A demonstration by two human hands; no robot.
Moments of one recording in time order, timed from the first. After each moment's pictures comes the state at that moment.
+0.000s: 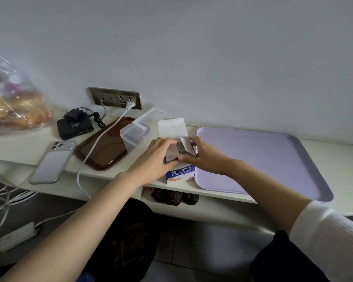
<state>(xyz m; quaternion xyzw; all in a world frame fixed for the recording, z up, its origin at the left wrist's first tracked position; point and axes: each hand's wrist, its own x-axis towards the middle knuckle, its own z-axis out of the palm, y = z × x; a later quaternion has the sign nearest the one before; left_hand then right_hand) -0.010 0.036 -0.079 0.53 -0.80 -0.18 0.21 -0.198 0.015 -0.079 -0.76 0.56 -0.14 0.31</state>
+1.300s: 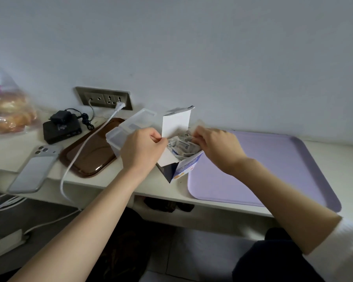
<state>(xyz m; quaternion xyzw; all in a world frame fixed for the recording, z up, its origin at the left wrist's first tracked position) -0.048 0.016 -0.046 0.71 -0.60 -0.14 0.34 -0.228 0.006 -0.050 -0.80 0.56 -0.19 0.03</state>
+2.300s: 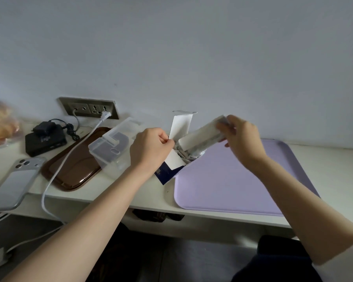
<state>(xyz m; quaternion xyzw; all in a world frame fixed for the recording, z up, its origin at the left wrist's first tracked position) -0.094 -0.010 -0.041 0.68 -0.64 -0.17 0.32 -0.296 -0.006 -0.036 -0.64 0.63 -0.41 0.16</state>
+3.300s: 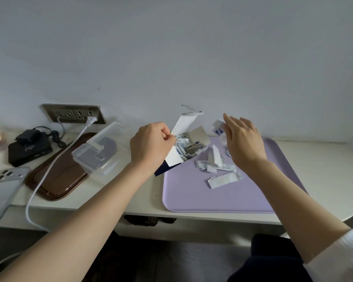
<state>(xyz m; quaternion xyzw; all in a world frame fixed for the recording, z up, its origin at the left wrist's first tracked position) -0.130 -0.016 -0.032 0.66 -0.68 -0.09 0.31 -0.337 -0.009 -0.056 -0.67 0.71 -0.23 -0.04</state>
